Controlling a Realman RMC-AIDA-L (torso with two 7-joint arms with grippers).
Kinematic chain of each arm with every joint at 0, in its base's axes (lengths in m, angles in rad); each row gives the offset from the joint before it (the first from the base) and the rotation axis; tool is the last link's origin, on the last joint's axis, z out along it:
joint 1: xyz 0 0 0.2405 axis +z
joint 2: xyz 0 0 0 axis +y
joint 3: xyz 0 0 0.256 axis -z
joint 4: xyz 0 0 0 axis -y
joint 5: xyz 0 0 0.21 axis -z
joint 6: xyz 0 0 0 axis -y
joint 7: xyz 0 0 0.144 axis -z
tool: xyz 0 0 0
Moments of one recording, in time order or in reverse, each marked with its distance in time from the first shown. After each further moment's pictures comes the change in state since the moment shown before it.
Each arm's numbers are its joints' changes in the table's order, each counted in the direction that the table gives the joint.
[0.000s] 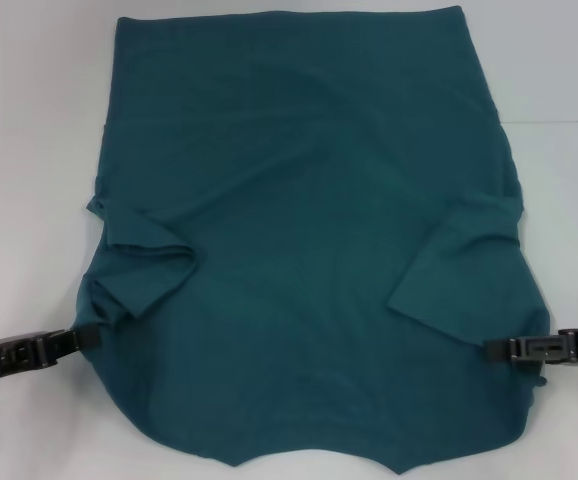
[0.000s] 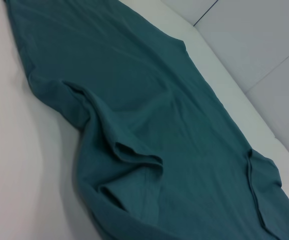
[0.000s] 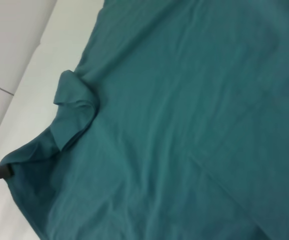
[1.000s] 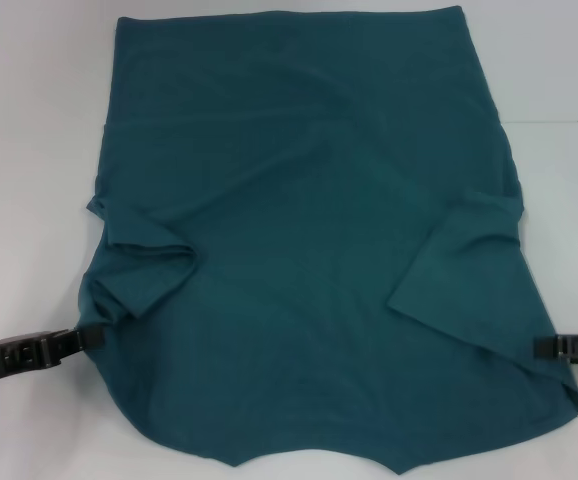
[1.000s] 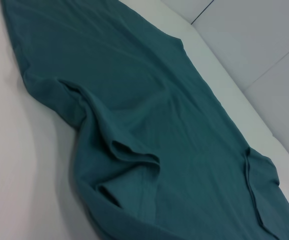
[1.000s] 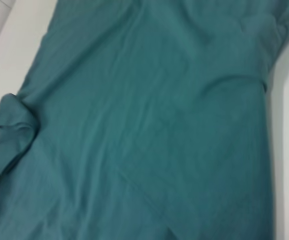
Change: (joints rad) left arm -0.003 -0.002 -0.005 0.003 0.000 0.000 -0.001; right arm -0.045 -0.036 -0.023 0.002 0.025 -0.086 -0.002
